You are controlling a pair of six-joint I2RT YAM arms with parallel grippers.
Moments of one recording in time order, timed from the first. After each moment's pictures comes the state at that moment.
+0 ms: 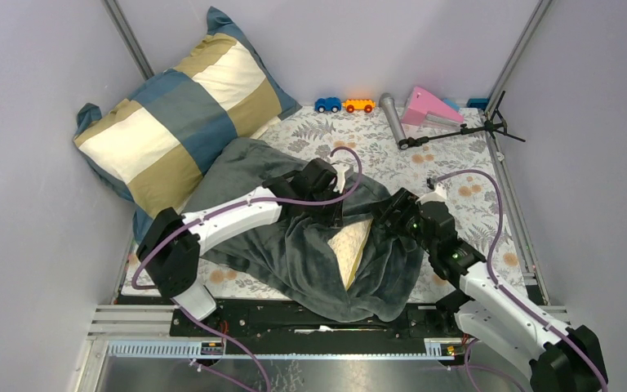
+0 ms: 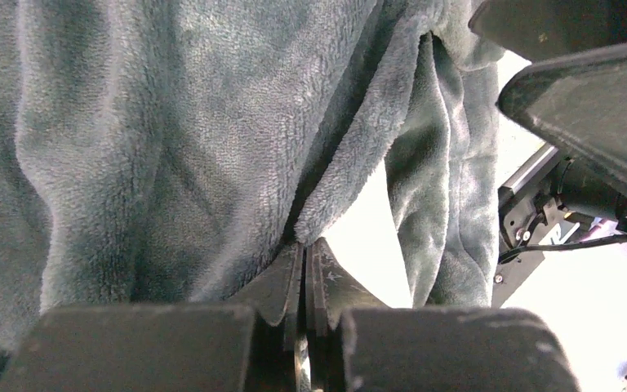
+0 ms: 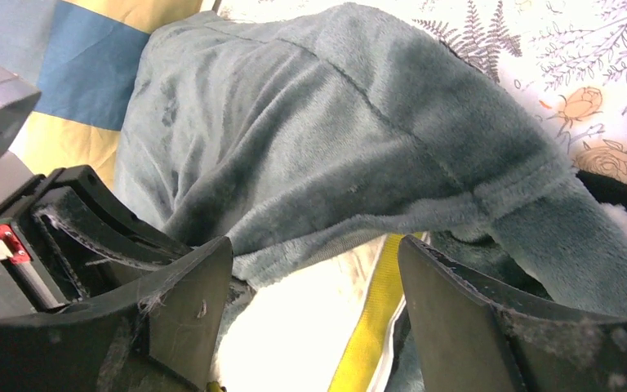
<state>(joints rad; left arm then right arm) -0.85 1.62 1.22 -0.46 0.22 -0.44 0.51 0.80 0.40 0.02 0.06 0.90</state>
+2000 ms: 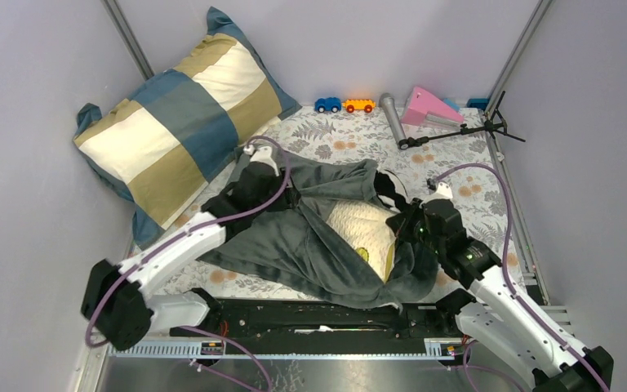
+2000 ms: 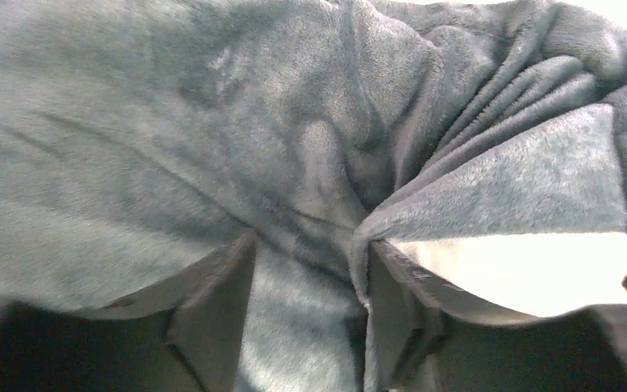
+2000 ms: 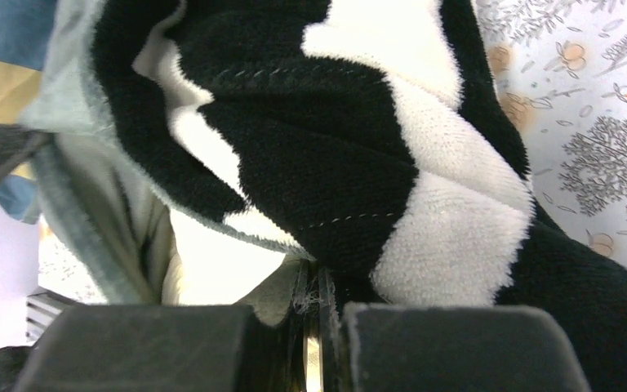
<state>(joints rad) -0.63 1.25 0.89 -0.28 -0.15 -0.61 0.52 0.69 0.55 -0.39 0.07 0.75</state>
